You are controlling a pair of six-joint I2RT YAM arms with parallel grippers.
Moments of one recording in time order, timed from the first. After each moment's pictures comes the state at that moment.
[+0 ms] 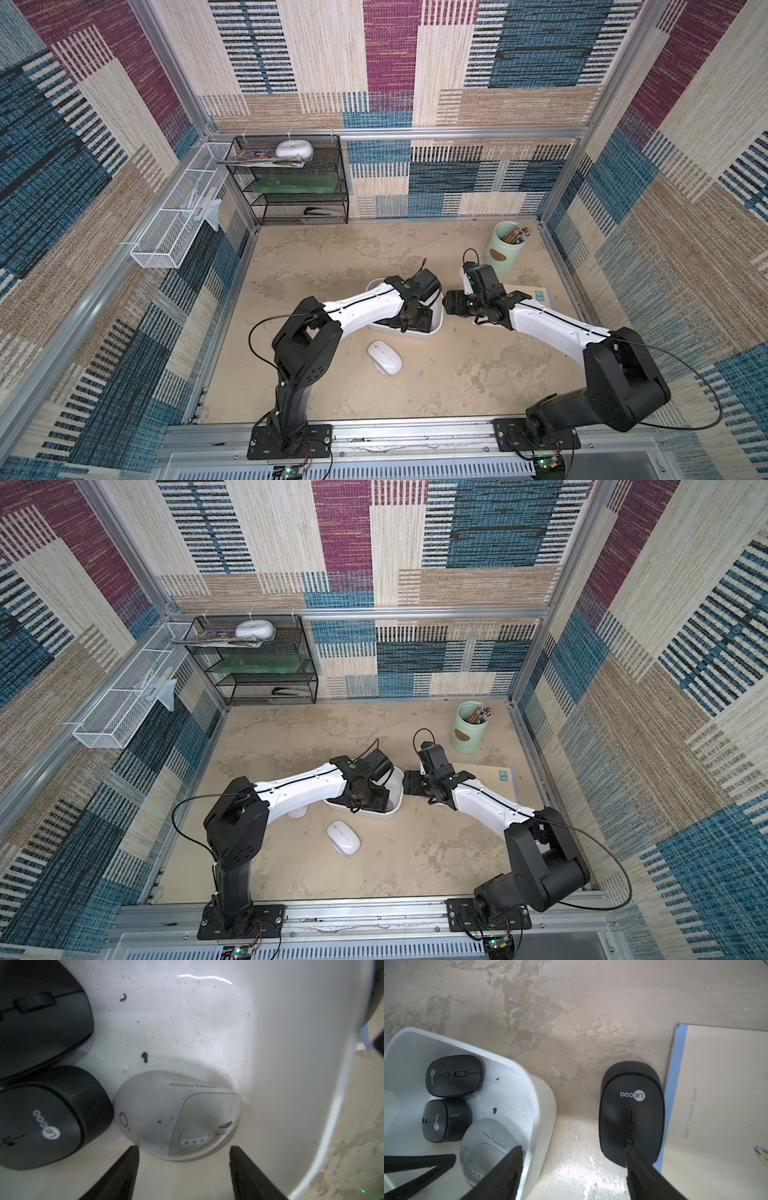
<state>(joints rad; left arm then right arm) -0.84 1.97 1.48 -0.80 0.01 -0.63 0.46 1.45 0.82 -0.27 -0.03 0.42</state>
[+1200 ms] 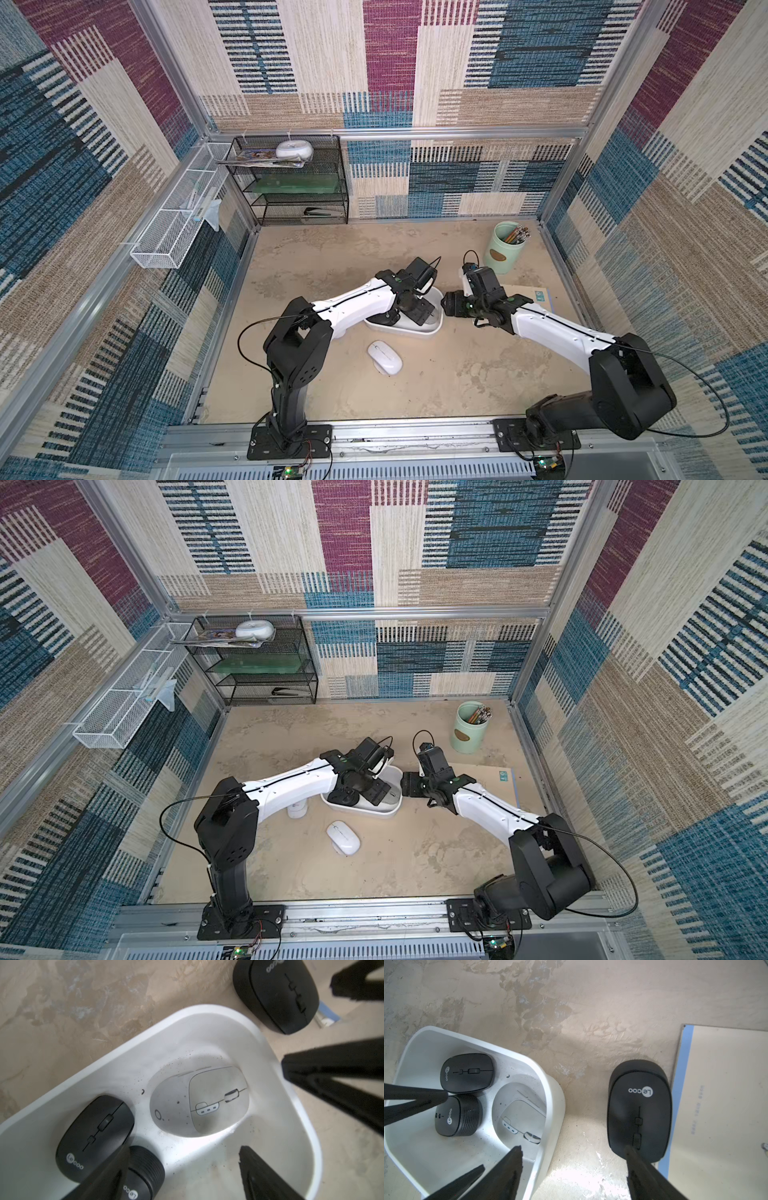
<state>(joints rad) -0.79 1.92 1.46 -0.65 -0.05 0.02 0.48 1.42 0.80 -0.25 -0.03 0.43</state>
